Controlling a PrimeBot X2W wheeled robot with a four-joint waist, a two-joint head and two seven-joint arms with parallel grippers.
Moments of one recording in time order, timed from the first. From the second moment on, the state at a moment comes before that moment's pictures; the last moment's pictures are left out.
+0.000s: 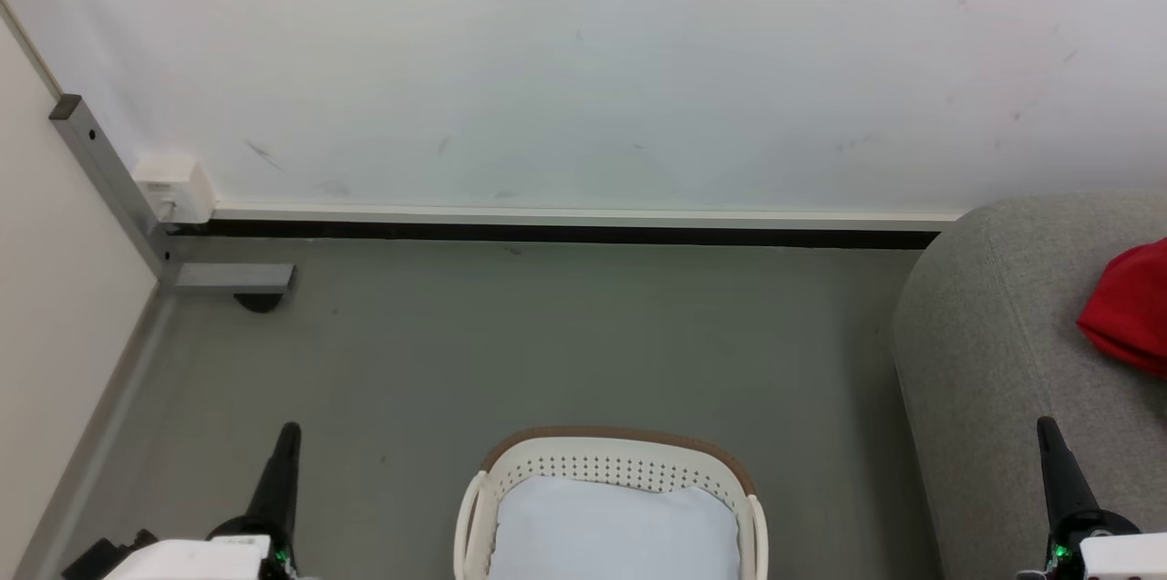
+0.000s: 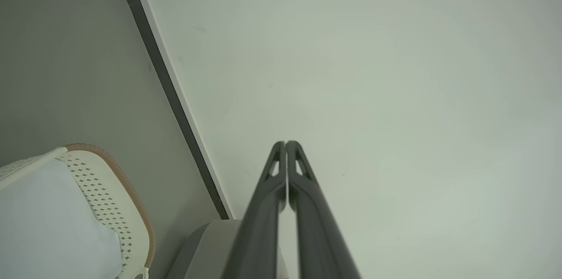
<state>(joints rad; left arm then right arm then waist) -0.08 0.07 0.08 0.23 -1.45 -0.11 0.06 -0.08 -0.07 -0.08 0.23 1.45 0.13 0.06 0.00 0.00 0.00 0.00</state>
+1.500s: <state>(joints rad) -0.10 0.05 0.12 0.25 -1.61 -0.13 0.11 -0.10 -0.05 -0.11 0.24 1.62 0.13 0.11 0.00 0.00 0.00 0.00</state>
